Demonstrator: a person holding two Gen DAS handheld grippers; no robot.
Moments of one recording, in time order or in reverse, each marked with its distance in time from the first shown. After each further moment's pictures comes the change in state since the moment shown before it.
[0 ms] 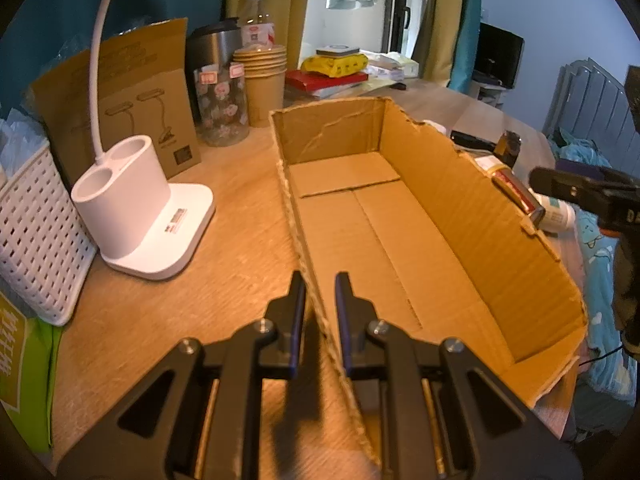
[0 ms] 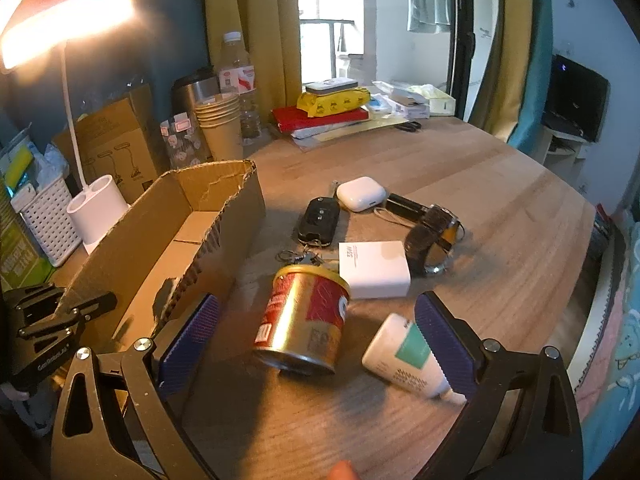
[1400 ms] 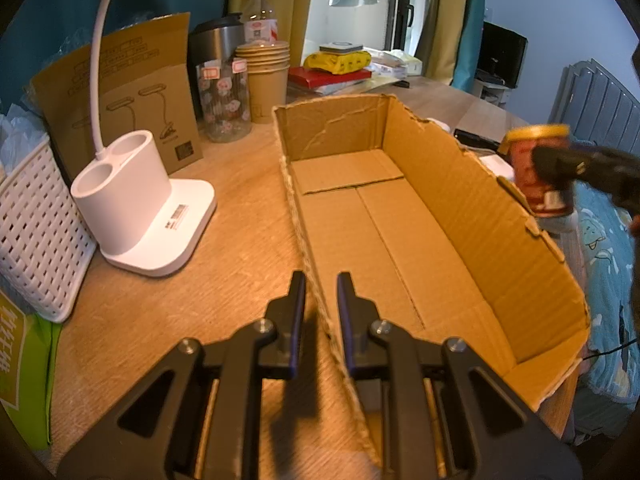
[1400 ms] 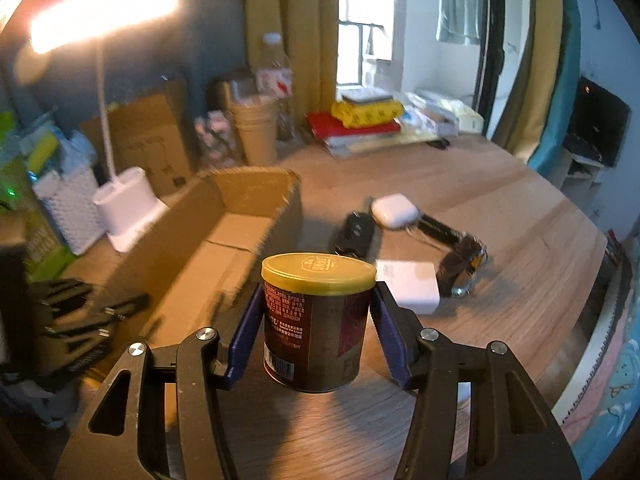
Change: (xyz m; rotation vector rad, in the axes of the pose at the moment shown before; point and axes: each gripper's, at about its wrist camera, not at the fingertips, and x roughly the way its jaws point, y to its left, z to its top) left arm 0.003 0.001 0.000 -0.010 0.011 0.003; right arm -0.019 0.027 0.016 -0.081 -0.010 0.065
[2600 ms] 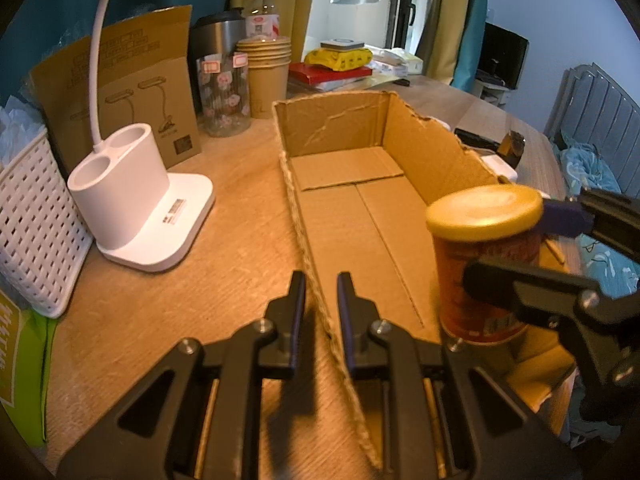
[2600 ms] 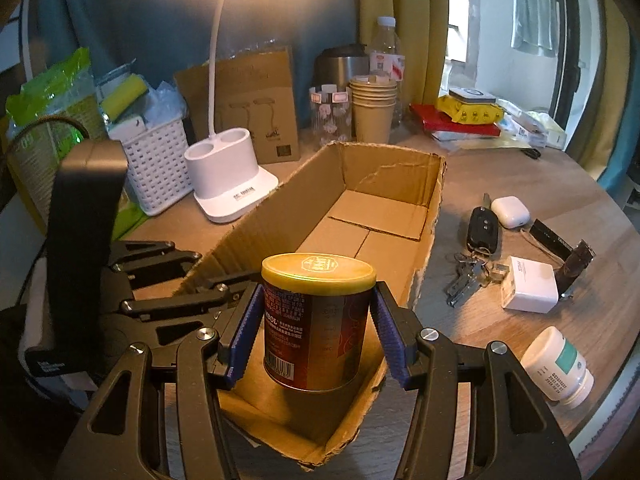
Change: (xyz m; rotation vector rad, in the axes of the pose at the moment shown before) left arm 0.001 -0.001 -0.002 -0.015 0.010 -0.009; right arm 0.020 0.085 -0.019 -0.127 0.046 0.202
